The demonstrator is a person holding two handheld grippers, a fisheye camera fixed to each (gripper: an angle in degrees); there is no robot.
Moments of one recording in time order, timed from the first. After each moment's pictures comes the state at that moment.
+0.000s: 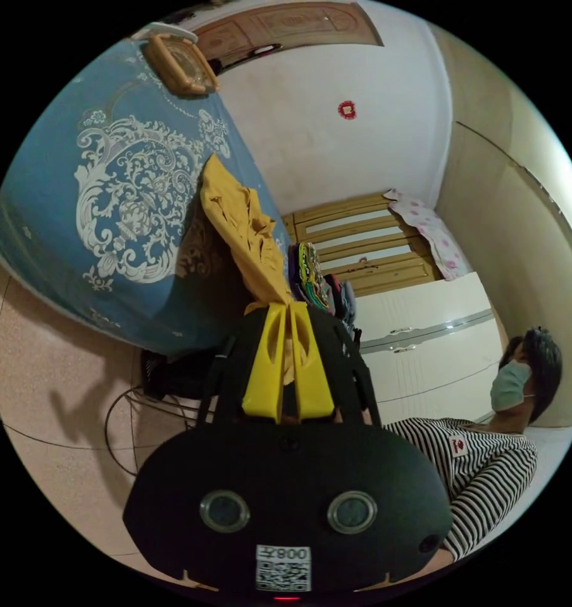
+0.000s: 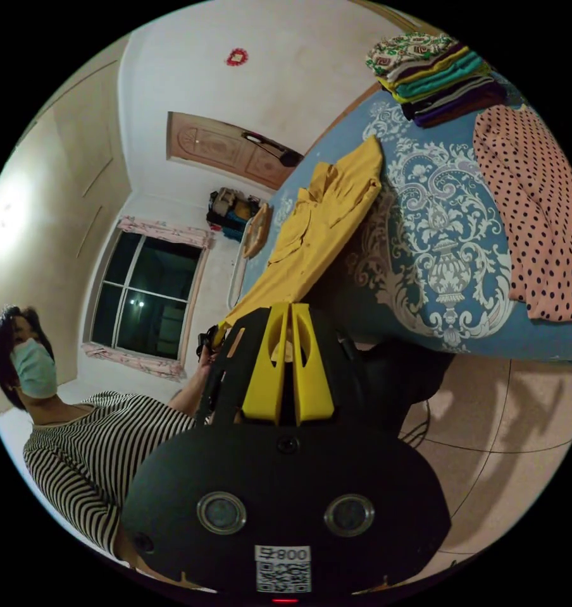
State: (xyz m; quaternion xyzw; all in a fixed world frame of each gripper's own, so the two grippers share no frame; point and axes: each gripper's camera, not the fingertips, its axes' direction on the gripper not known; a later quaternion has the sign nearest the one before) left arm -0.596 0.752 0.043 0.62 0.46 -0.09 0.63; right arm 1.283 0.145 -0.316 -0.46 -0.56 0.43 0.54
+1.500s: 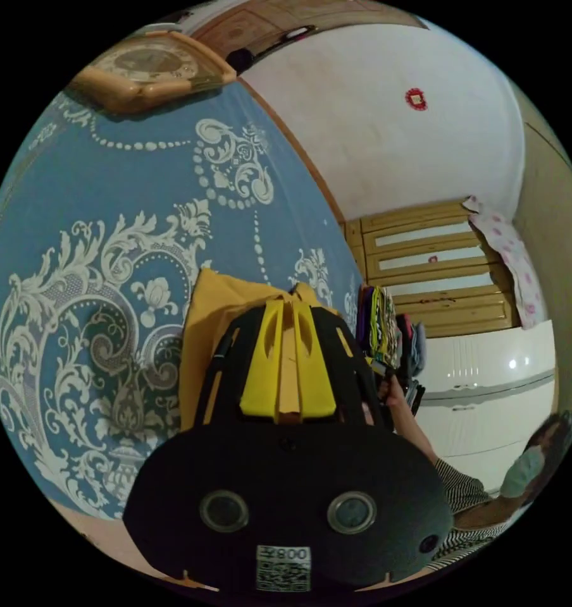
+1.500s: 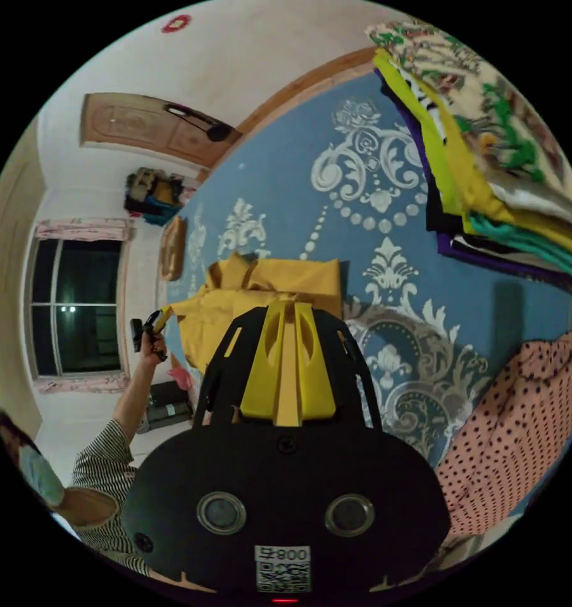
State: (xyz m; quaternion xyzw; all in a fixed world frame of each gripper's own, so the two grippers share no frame) left arm -0.675 0.366 -0.323 0.57 0.38 -0.20 0.70; right arm 1.027 -0.054 0.116 -0.61 -0.47 0.31 0.55
